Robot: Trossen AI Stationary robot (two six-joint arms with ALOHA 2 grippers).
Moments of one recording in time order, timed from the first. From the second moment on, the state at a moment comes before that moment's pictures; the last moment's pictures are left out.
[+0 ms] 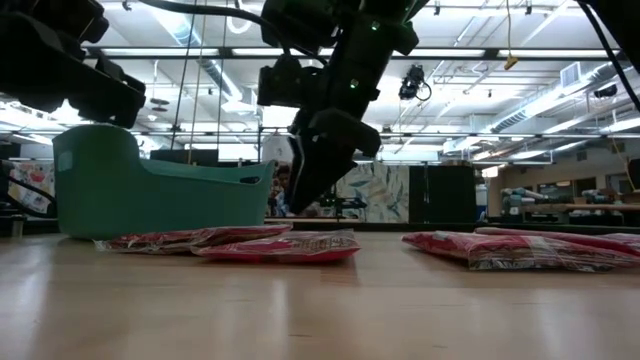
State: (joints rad) left arm -0.55 0.93 0.14 0.53 -0.35 -0.12; right arm 0.10 2.11 1.57 -0.57 0.16 -0.20
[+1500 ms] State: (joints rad) left arm -0.64 1.23 0.25 0.53 -0.32 -0.28; right arm 0.09 2.11 1.57 -0.62 0.32 -0.27
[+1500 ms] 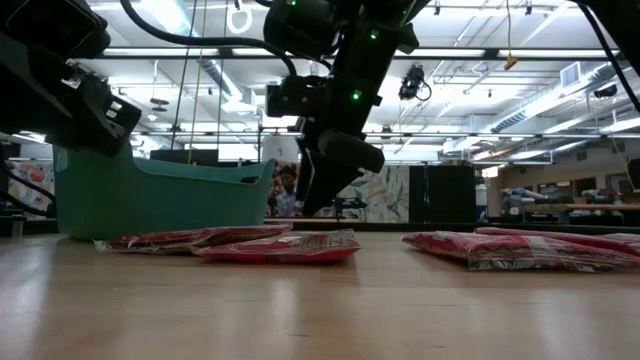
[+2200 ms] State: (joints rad) left arm -0.64 1.23 0.25 0.53 -0.32 -0.29; right arm 0.12 2.11 1.57 -0.62 0.32 -0.30
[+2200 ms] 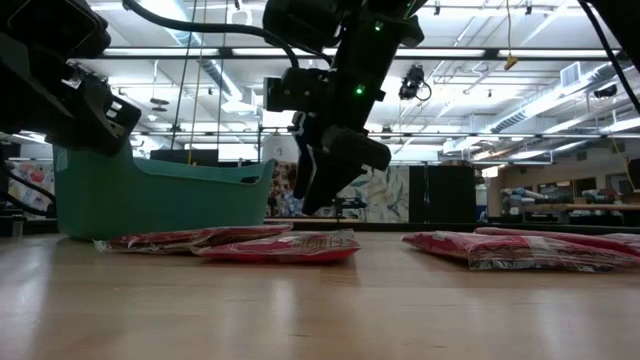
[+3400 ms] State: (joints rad) left arm -0.64 1.23 0.37 0.30 -0.31 -0.27; right arm 0.14 2.11 1.57 -0.63 0.32 -0.29
